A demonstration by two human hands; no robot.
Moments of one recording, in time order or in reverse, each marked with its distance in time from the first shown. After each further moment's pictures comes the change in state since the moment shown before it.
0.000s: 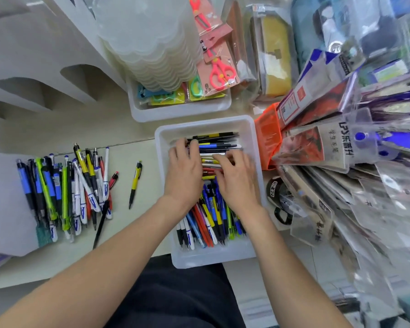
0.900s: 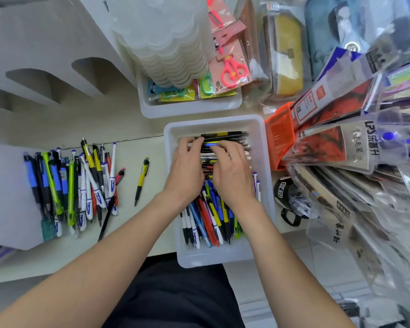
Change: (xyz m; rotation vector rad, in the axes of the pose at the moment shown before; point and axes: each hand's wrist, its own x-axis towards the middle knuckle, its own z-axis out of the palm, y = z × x) left_hand 0.004 -0.023 -0.003 -0.374 0.060 0.013; right_hand 0.020 -0.035 0.008 0.119 0.135 -0.090
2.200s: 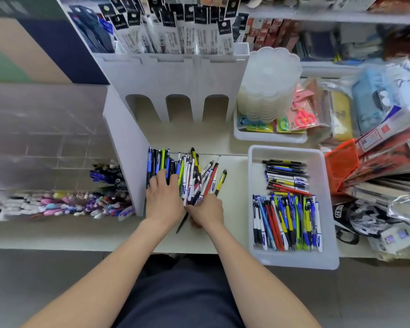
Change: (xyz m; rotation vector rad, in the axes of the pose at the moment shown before) left_hand -0.152 -0.160 -0.155 0.458 0.105 -0.328; right_hand -0.064 -0.216 0.149 0.256 -0.555 0.637
